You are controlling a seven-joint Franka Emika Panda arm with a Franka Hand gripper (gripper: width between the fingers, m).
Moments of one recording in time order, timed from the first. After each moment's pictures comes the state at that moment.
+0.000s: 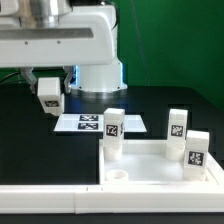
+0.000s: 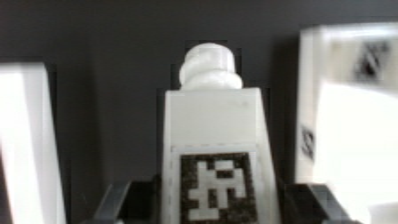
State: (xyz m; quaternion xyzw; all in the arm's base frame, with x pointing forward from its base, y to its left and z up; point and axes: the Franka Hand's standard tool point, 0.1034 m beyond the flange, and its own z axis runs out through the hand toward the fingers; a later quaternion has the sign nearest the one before) arm 0.589 -0.088 0.143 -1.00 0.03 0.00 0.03
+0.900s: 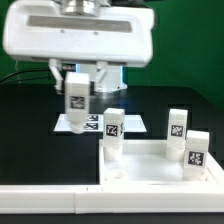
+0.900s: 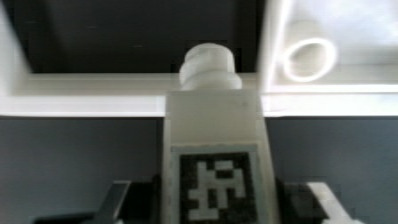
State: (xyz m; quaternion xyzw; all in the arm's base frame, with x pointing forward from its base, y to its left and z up) arm 0.607 -0.043 0.134 -0.98 0.03 -0.21 -0.02
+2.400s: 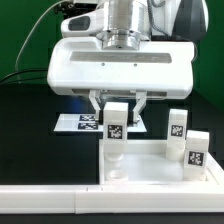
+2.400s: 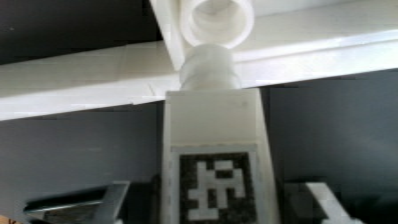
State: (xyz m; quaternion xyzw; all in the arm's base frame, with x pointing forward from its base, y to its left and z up) arm 0.631 -0.004 0.103 -0.95 0.09 -0.31 -0.03
